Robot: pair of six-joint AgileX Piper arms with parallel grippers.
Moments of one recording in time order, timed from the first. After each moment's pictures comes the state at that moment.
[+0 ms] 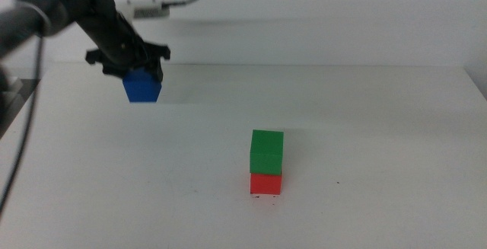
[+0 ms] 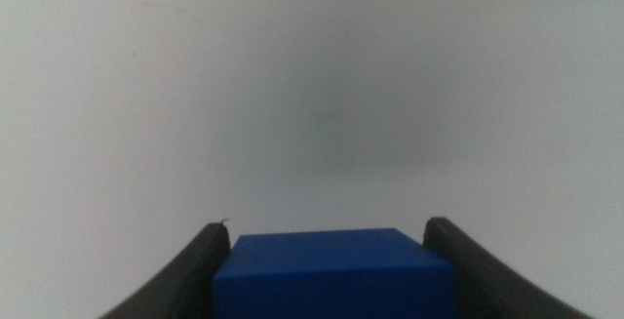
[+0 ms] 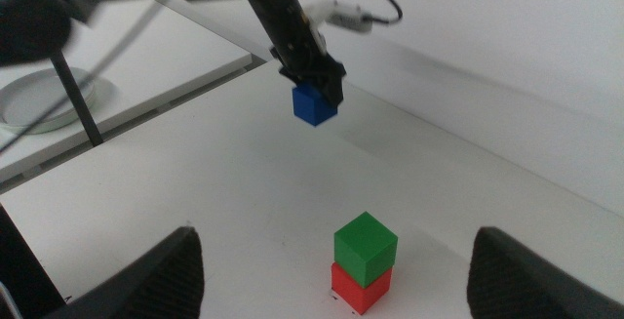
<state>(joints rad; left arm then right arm) -0.10 2.21 -1.94 -0.18 1.02 0.03 1.05 0.65 -1.09 -0.35 0.89 0.32</state>
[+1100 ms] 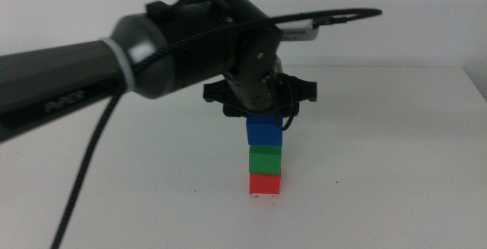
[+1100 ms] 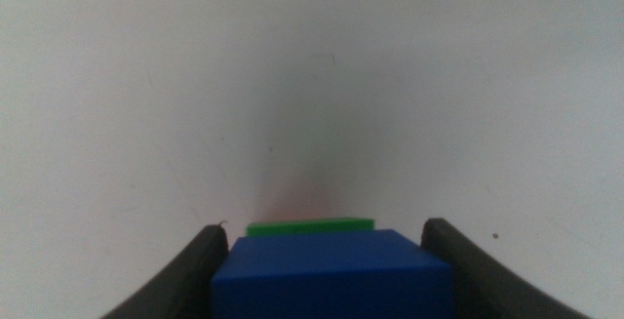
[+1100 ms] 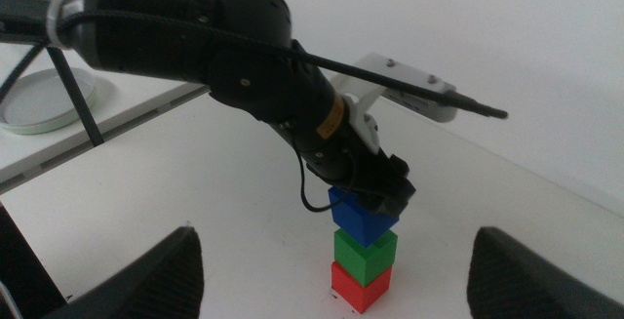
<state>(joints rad) -0.77 1.84 -1.57 0.23 0.89 -0.76 1.05 0.65 -1.09 -0.35 0.89 0.32</state>
